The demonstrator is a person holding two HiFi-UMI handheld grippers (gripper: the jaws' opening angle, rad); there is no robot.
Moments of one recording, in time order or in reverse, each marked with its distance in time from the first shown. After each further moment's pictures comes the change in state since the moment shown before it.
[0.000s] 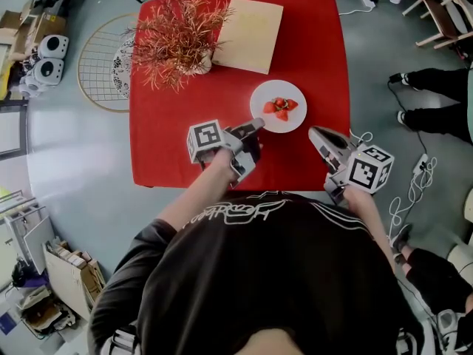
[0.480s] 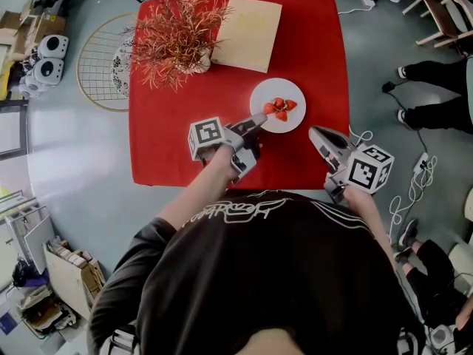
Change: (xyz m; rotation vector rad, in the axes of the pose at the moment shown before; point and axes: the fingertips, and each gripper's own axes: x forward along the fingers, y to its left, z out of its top) left arm 0.007 0.003 0.000 -0.031 0.004 0.000; right arm -0.002 0.000 0.000 -0.018 -0.004 0.000
